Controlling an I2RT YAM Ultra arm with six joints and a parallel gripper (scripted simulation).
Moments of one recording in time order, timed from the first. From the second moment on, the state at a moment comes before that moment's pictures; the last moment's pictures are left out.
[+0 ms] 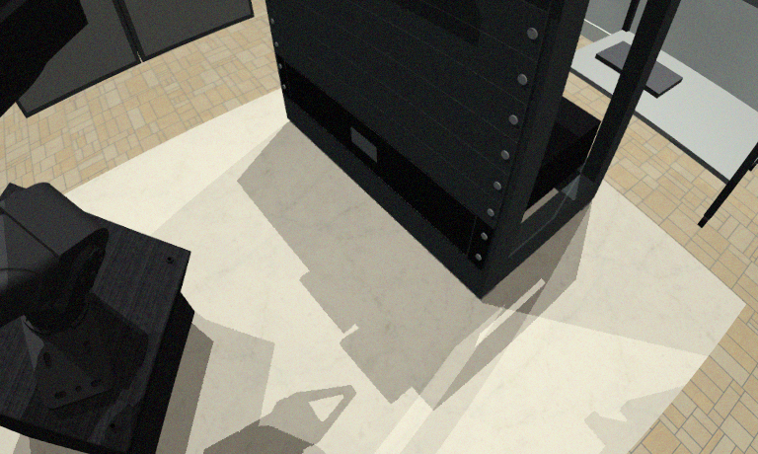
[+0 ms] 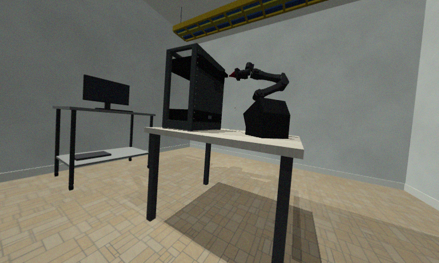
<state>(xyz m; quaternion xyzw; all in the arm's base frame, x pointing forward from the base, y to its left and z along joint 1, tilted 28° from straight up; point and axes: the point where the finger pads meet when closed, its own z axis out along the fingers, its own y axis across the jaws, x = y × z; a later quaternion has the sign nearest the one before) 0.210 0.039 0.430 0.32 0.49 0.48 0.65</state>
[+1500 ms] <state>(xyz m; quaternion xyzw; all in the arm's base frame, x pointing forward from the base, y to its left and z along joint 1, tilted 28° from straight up) 0.222 0.060 0.456 0.28 0.50 0.53 0.62</state>
